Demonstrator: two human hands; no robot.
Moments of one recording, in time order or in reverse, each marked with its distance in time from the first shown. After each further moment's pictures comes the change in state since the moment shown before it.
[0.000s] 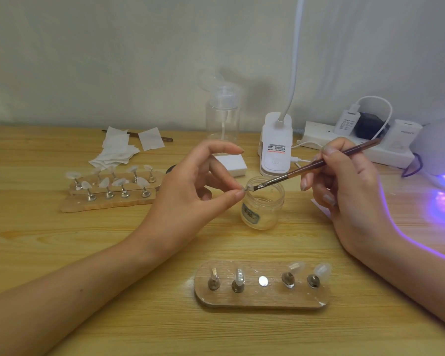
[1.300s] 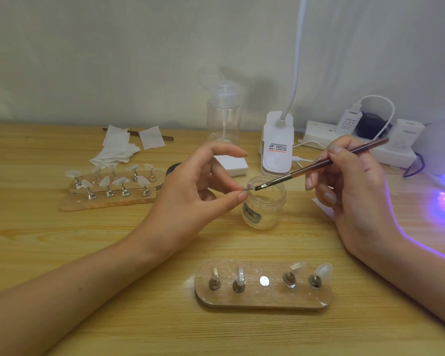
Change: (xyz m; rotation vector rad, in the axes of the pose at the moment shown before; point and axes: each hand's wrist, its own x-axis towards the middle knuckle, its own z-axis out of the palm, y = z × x) left_hand -0.001 0.002 -0.001 0.004 -0.025 -0.016; right_hand 0.000 -0.001 -0.001 0.026 0.016 0.002
